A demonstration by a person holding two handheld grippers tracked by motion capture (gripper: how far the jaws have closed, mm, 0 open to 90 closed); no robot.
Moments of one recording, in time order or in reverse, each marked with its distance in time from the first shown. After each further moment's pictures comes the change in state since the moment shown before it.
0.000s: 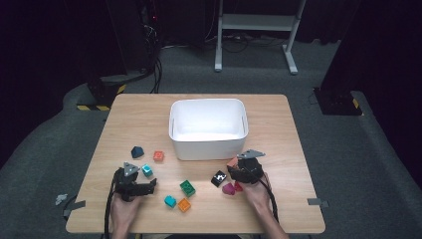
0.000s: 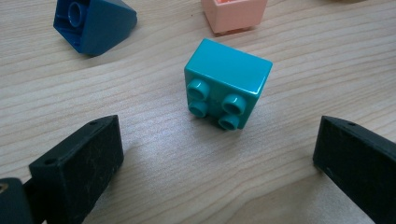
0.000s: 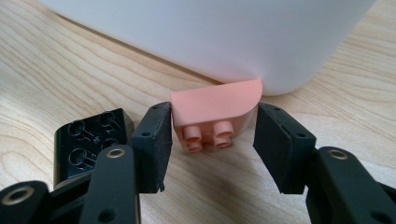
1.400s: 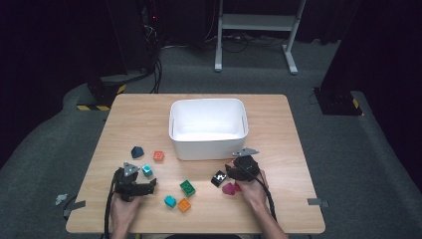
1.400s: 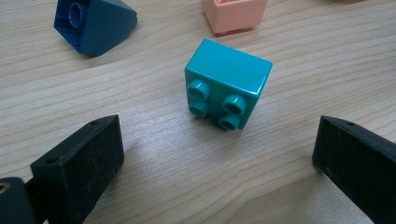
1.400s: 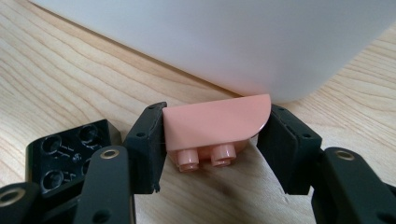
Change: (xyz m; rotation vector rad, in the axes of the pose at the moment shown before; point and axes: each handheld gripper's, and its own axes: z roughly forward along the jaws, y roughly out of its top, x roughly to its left) left arm 0.000 0.000 0.000 -0.001 -0.001 0.002; right arm 0.004 0.006 0.012 0.034 -0.048 -0.016
